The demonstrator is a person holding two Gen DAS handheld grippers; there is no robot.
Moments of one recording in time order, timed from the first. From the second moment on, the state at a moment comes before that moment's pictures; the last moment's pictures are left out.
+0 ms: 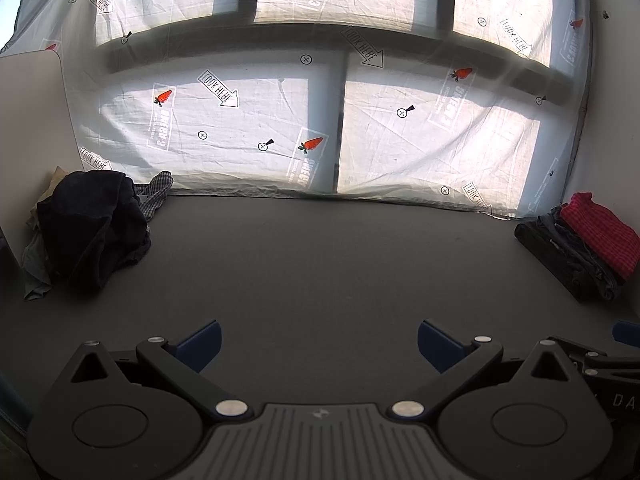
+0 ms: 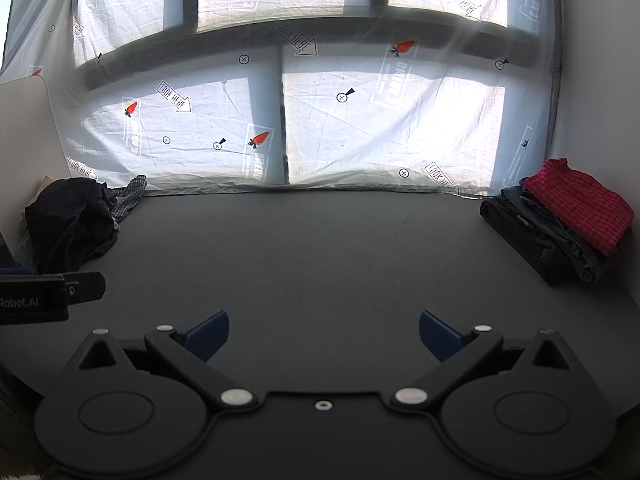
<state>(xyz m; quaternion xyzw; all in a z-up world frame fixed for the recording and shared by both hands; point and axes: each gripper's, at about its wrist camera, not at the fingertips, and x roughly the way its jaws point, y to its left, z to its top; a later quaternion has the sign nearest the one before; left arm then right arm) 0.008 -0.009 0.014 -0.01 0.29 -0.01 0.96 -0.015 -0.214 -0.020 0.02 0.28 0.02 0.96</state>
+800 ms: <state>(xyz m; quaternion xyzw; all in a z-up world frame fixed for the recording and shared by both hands) 0.025 -0.015 0.003 -0.03 0.32 0.00 0.95 -0.005 -0.242 -0.033 0.04 0.28 -0.03 0.96</state>
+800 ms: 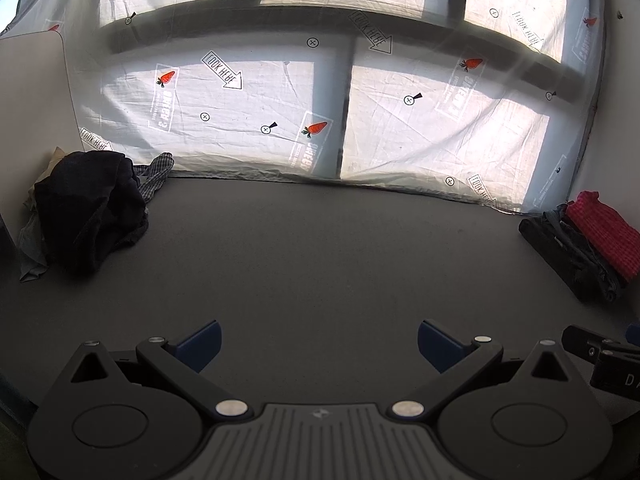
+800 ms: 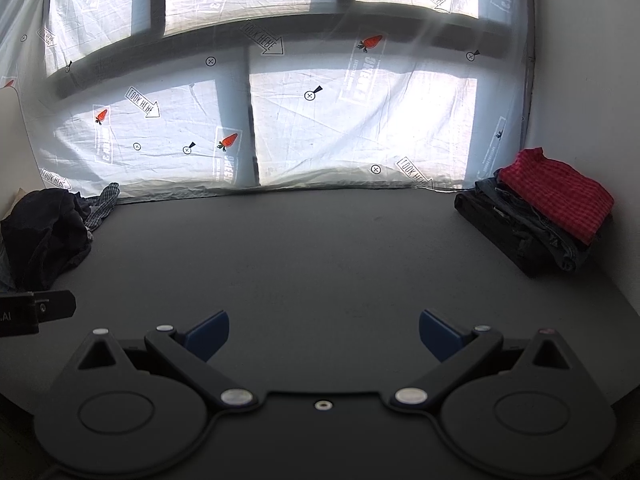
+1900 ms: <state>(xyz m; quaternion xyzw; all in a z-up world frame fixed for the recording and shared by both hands) 0.197 0.130 -0.014 -0.20 0.40 0.16 0.88 0.250 -0.160 -0.102 0.19 0.40 0.09 0.89</state>
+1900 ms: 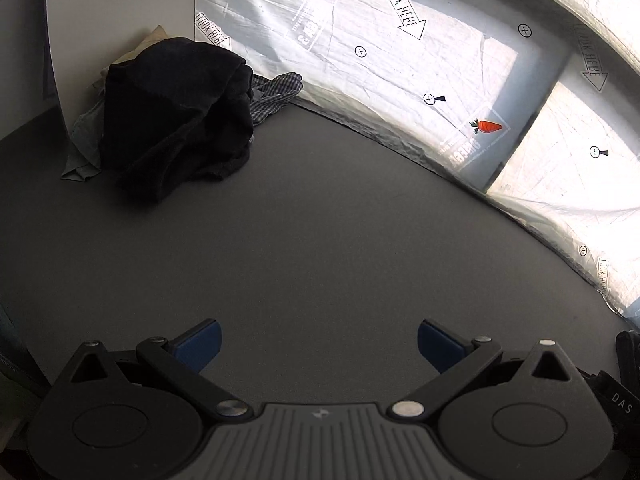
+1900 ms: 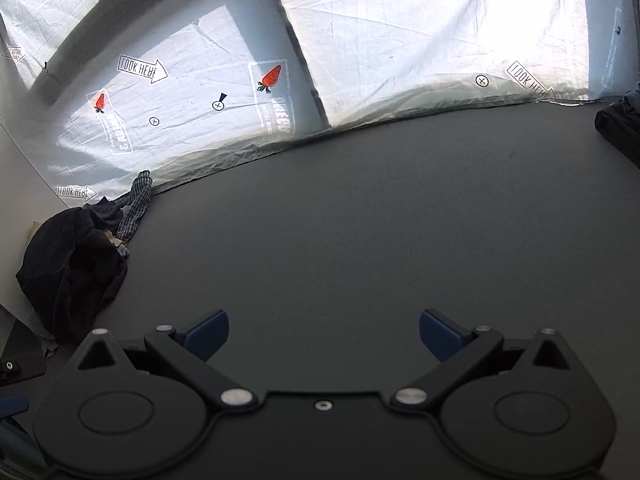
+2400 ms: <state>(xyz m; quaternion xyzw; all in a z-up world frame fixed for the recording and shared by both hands) 0.322 0.367 -0.085 -0.21 0.39 0.25 0.86 0.433 0.042 -0.180 0.40 0.50 0.20 0.74</state>
